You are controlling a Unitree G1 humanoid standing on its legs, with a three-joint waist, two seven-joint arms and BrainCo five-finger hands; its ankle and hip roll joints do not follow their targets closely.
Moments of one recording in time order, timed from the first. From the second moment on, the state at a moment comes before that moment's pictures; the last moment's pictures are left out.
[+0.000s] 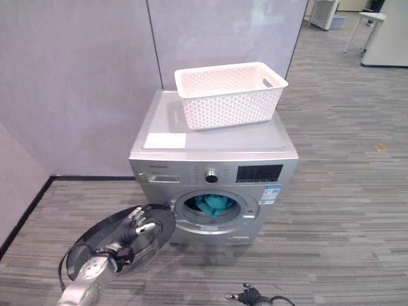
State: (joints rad) left arm 0.17 0.38 -0.27 0.18 -0.57 -0.06 -0.08; right arm -0.04 -0.16 0.26 1.28 0.13 -0.02 -0.04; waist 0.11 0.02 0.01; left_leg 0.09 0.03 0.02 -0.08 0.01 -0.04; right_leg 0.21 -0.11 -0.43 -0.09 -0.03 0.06
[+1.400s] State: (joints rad) left arm 0.14 0.37 -0.22 0.02 -0.55 -0.07 -0.07; right arm -0.04 -0.23 0.24 1.28 0.12 -0.02 -0.01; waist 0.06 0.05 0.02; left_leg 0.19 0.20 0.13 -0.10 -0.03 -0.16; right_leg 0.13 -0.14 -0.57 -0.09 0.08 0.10
